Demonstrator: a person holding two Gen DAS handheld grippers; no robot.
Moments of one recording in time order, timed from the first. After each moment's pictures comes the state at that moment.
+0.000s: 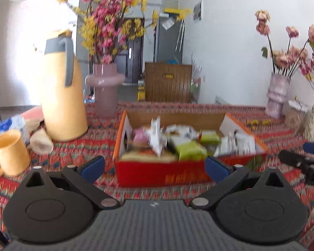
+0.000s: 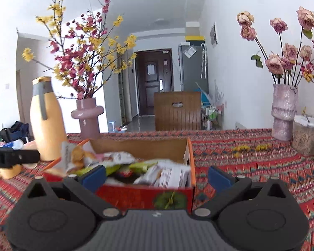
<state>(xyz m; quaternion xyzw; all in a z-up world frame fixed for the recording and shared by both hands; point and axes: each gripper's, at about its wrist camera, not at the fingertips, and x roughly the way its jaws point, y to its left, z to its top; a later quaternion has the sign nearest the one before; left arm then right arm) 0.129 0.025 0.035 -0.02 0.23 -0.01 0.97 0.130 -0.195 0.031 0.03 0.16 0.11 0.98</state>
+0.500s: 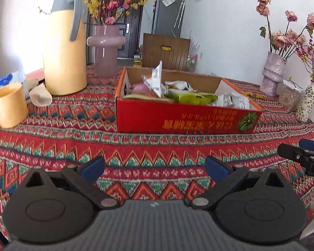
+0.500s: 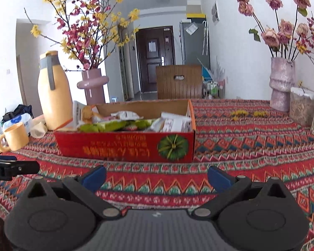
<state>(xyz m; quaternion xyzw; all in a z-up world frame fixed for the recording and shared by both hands) 0.094 0.036 -0.010 -0.05 0.29 -0.03 0.96 0.089 -0.194 -0.005 0.03 0.22 0.12 0.97</state>
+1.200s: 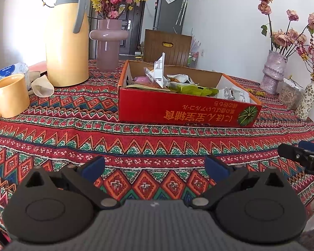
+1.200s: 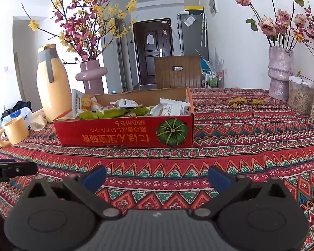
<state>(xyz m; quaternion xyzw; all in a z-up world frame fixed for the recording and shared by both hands) 0.086 0.037 -0.016 -0.06 0.30 -0.03 0.95 0.084 -0.196 -0.014 0.03 0.24 0.11 0.96</state>
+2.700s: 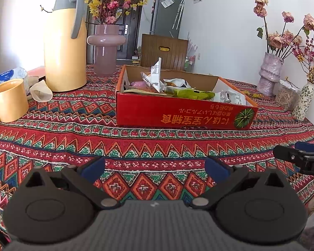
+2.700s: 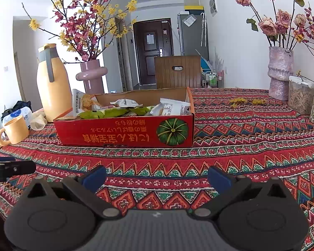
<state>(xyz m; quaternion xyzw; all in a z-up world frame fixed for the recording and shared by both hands) 0.082 0.036 -0.014 -0.05 0.28 -0.03 0.96 0.083 -0.196 -0.015 0.03 0.24 0.11 0.96</state>
